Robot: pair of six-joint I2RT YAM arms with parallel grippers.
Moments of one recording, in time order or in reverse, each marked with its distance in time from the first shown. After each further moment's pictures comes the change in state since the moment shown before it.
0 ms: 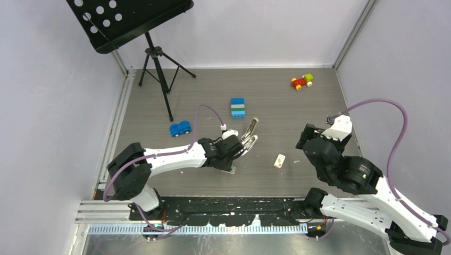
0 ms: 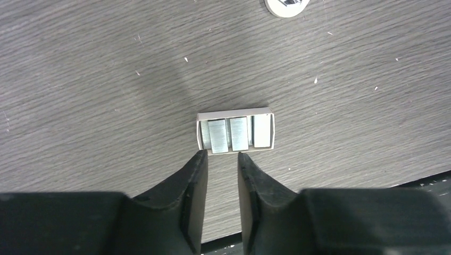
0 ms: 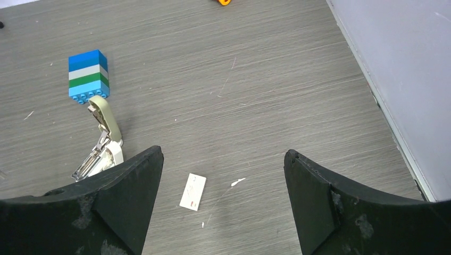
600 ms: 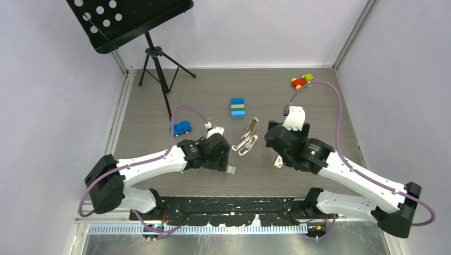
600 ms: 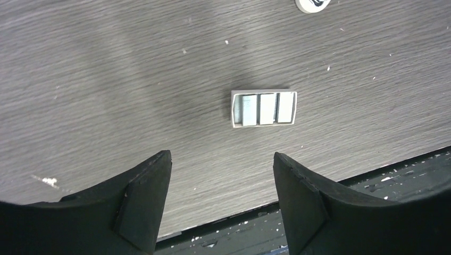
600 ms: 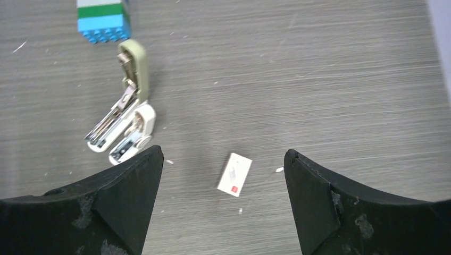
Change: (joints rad) left arm 0.066 -0.253 -0.130 -0.028 0.011 -0.023; right arm 0.002 0.366 -0.031 0.236 -0.195 0.001
